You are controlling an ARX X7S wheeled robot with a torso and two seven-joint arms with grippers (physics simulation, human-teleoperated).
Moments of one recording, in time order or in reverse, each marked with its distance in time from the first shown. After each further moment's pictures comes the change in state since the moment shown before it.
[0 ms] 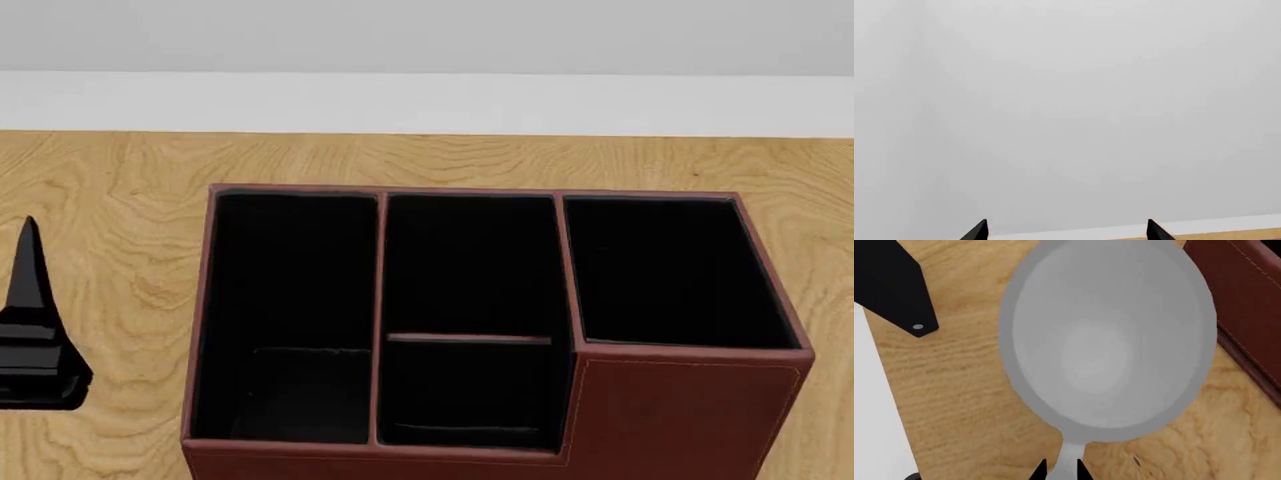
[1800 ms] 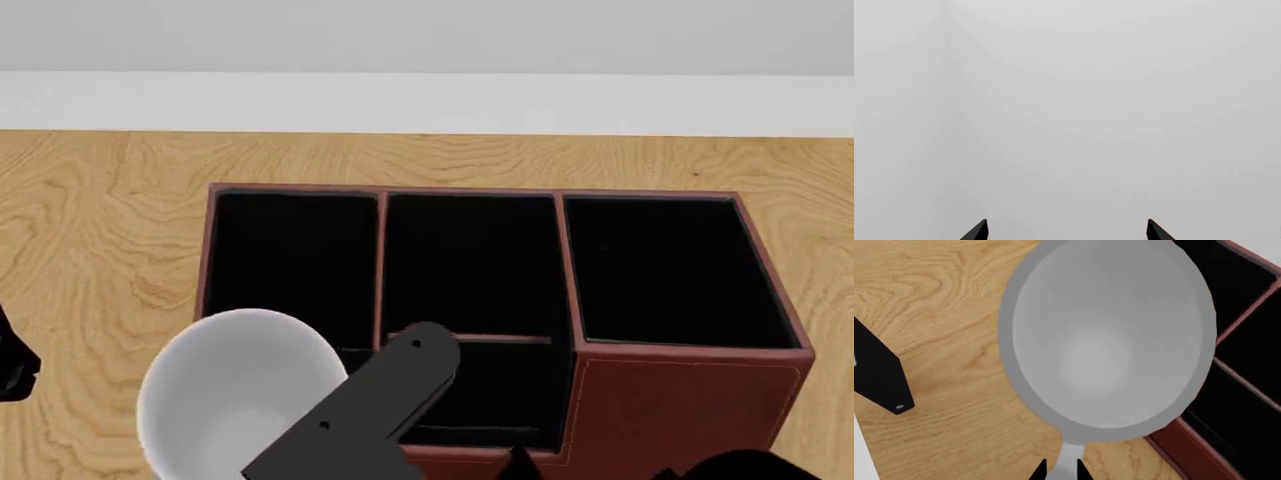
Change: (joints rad) left arm 0.018 -0.036 -0.052 0.056 -0.038 0.009 -0.077; right arm 0.361 0.225 0.111 -0.197 0.454 -0.187 0.257
